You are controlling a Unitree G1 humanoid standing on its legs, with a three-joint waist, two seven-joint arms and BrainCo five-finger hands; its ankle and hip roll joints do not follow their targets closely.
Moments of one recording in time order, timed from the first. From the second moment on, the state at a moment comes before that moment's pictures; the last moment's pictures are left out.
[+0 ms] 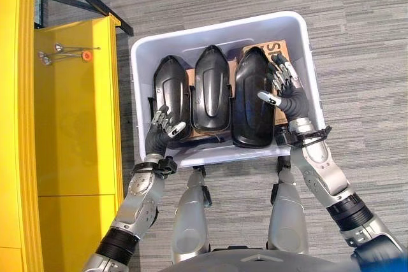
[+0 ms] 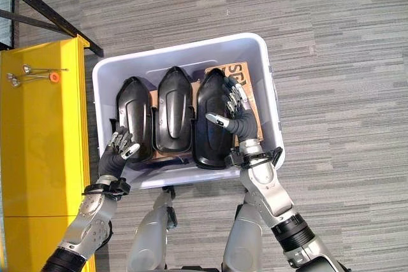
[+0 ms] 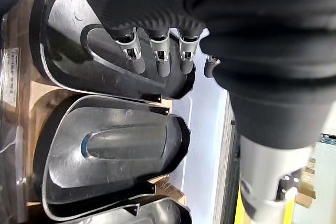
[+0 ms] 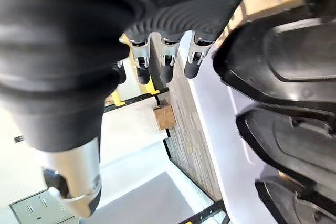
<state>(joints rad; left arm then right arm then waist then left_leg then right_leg) 0.02 0.39 -0.23 0.07 -0.68 -0.23 0.20 -0.27 -0.41 0.38 -0.06 0.48 -0.28 -0.24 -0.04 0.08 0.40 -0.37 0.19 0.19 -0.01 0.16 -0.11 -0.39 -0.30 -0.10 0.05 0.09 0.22</state>
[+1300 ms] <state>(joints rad) 0.01 0.40 -0.27 0.06 -0.64 -0.30 0.29 -0.38 -0.32 0.44 0.54 0.10 -0.19 -0.50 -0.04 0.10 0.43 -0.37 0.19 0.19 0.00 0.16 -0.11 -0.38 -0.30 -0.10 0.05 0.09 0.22</state>
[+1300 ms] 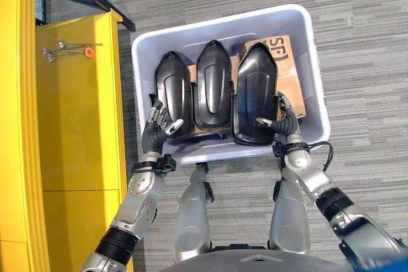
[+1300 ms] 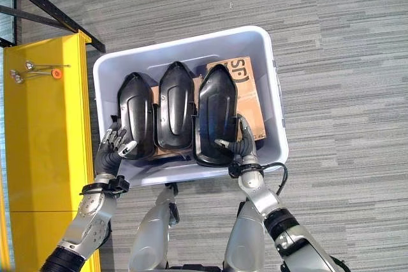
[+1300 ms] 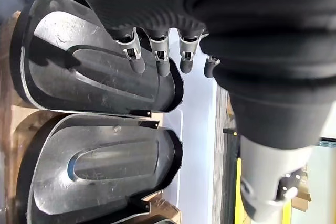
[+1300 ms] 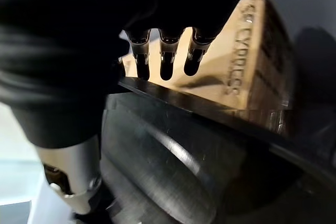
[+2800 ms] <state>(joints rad) 0.01 0.41 -0.33 0.06 -0.64 -0.30 0.33 -0.54 -0.28 0.45 0.78 -0.11 -0.10 -0.76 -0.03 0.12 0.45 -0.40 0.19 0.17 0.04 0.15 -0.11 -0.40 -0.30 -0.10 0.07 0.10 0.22</state>
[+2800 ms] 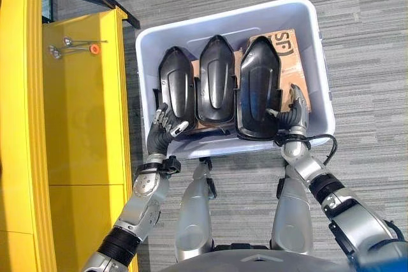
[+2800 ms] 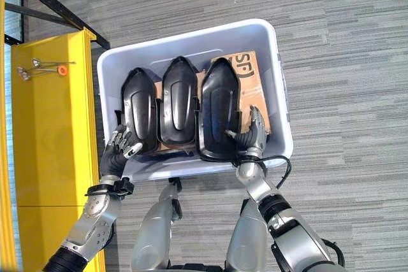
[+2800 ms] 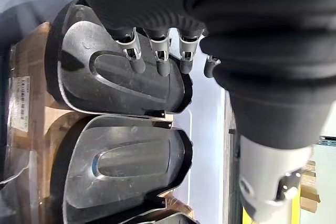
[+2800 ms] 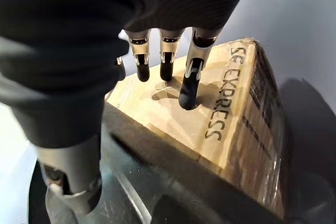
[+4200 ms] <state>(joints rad) -0.01 0.45 -0.39 0.06 -0.66 -0.31 0.29 -0.78 -0.25 0.44 1.17 -0.06 -0.08 -0.83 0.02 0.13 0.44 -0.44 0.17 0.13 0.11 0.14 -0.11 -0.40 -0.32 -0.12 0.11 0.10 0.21</state>
